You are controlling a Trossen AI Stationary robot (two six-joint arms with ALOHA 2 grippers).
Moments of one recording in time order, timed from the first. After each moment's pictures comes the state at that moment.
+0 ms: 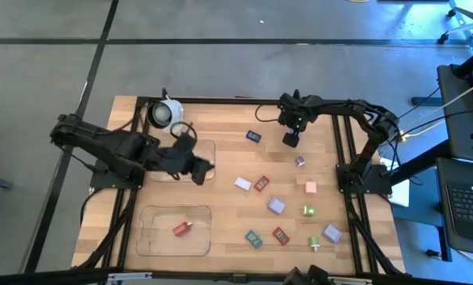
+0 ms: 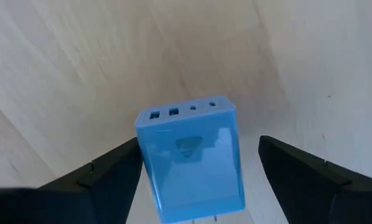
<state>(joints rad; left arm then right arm) -0.30 1.24 1.32 -0.77 -0.47 -1.15 -0.67 1.76 1.02 -0.75 0.04 -0.24</state>
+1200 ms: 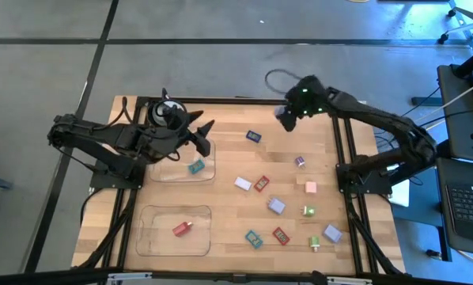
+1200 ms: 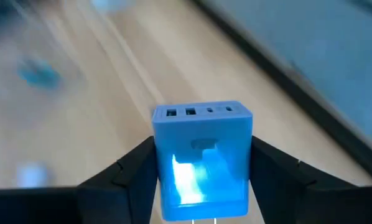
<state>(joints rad) -0.22 1.21 1.32 -0.49 -1.03 -0.45 -0.65 1.32 1.02 -0.48 -0.22 0.07</state>
